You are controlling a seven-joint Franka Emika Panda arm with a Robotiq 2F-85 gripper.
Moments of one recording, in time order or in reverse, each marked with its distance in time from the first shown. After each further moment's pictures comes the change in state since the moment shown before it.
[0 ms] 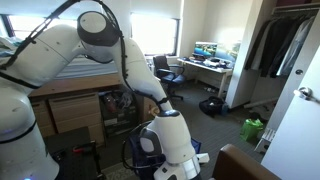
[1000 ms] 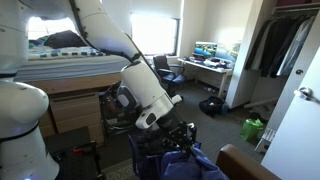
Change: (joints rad) arm 0.534 -0.559 -0.287 -0.327 -0.009 0.255 -0.237
